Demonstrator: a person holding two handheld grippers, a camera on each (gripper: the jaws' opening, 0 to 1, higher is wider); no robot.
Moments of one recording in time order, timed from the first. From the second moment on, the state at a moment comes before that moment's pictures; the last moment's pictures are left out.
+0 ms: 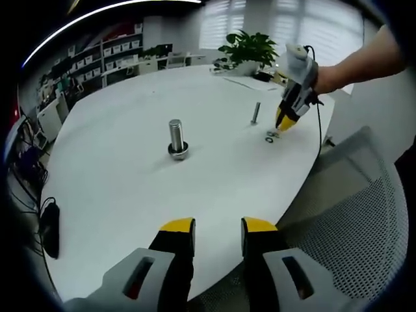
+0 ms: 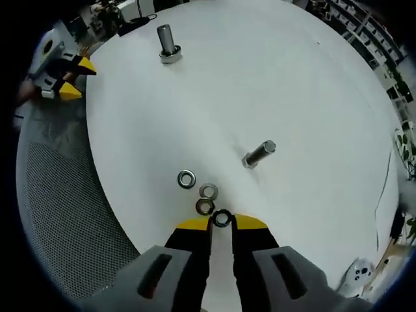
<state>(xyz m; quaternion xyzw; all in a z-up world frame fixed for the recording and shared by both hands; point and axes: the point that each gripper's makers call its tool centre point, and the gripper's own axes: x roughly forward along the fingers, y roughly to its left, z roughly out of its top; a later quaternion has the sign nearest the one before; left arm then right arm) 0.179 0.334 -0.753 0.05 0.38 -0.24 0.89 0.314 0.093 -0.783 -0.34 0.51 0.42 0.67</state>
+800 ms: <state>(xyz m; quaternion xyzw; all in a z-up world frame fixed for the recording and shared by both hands) 0.178 0.335 -0.755 0.05 0.38 -0.24 0.89 0.349 0.118 -0.733 -0.33 0.46 0.43 0.71</state>
